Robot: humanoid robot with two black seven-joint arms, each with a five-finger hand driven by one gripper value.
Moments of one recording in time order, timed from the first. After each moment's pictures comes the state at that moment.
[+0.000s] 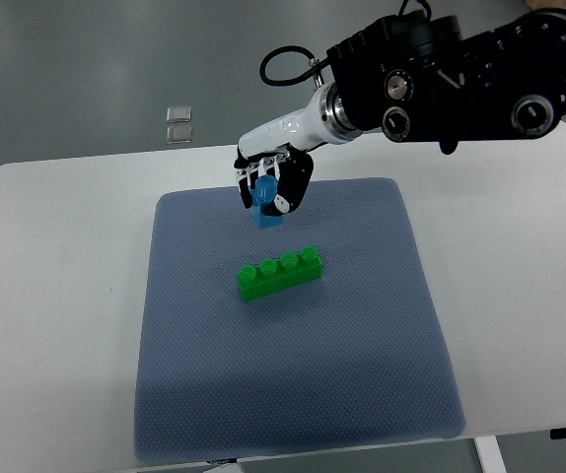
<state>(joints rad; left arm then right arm) 0.01 0.00 -0.09 -0.09 0.07 -0.04 -0.03 1.95 -0.19 -0.60 1.31 -0.52 0.21 -0.01</state>
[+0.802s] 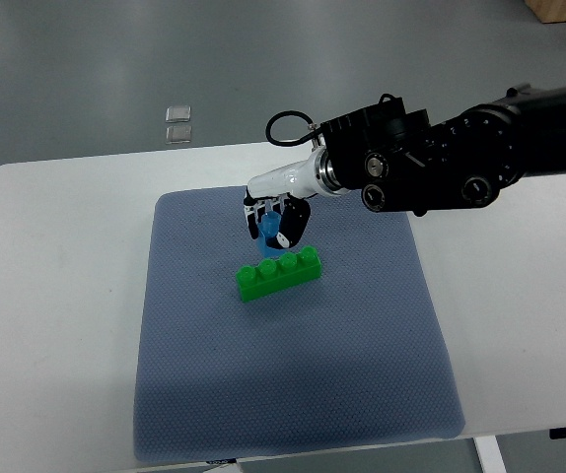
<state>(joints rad) 0.01 0.00 -0.09 -0.09 0.07 -0.04 -0.03 1.76 -0.13 -0.60 1.24 -0.60 0.08 -0.08</state>
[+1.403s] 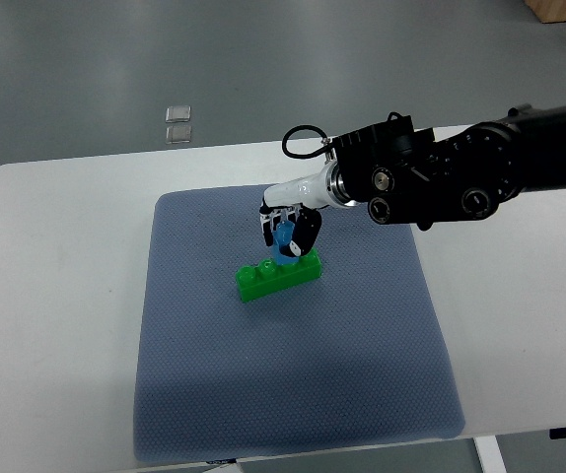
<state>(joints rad) 0.01 0.00 -0.09 -0.09 0.07 -0.04 -0.03 1.70 -0.13 -0.60 1.22 -0.60 0.06 -0.11</state>
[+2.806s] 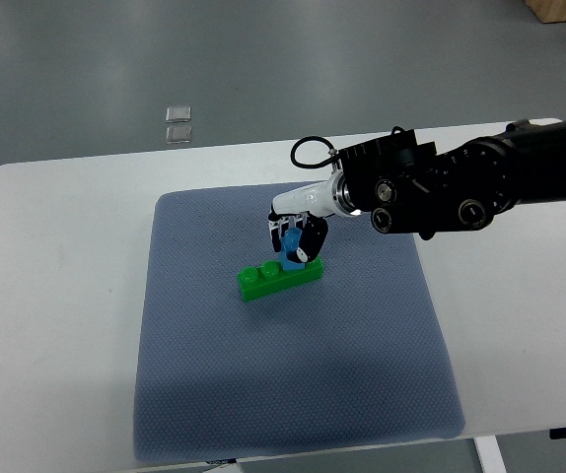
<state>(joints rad) 0.01 0.00 -0.09 -0.09 0.07 -0.04 -0.03 1.64 -0.12 -0.61 1.19 -0.62 0.05 -0.11</state>
